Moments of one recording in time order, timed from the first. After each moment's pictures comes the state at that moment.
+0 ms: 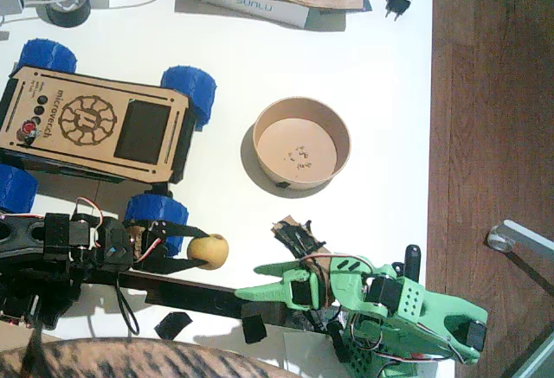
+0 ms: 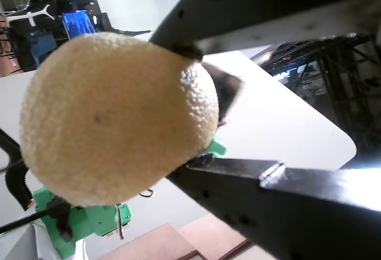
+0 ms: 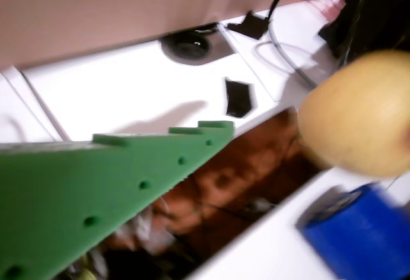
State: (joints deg) arm 0 73.9 149.6 165.5 2.6 -79.9; arm 1 -68.1 182.4 158.4 50.7 -43.9
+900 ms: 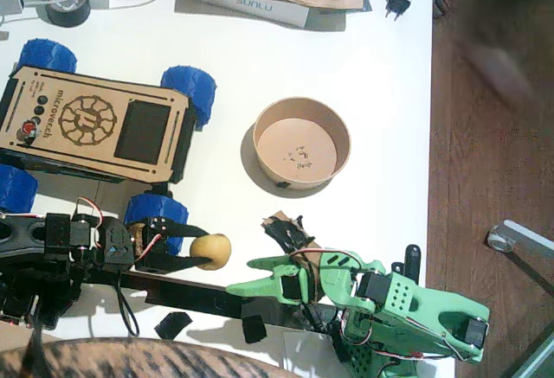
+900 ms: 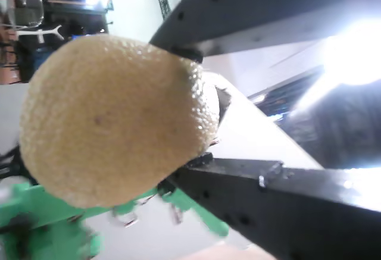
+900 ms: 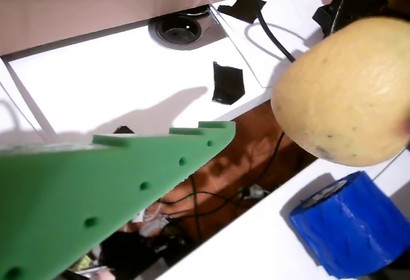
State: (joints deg) arm 0 73.9 149.1 165.6 -1.8 -91.3; arm 1 -66.2 173.0 159.1 39.8 -49.7
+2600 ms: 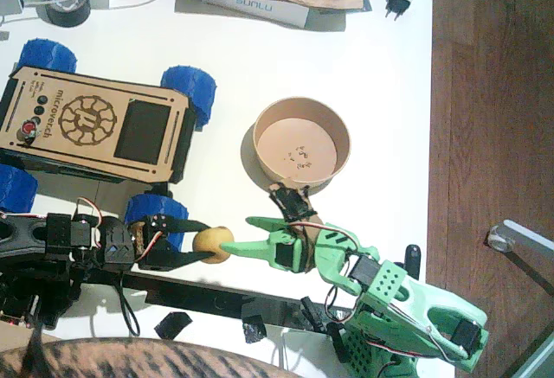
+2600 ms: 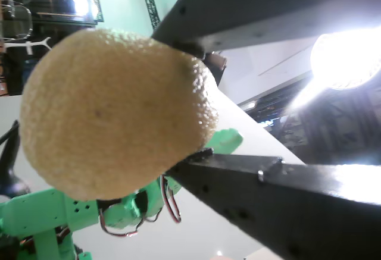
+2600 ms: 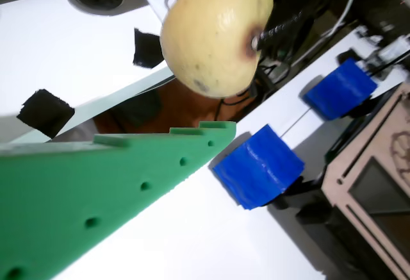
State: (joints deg) arm 0 73.9 148.1 165.6 -4.8 -91.5; arm 1 -53.2 161.8 157.1 22.2 -56.5
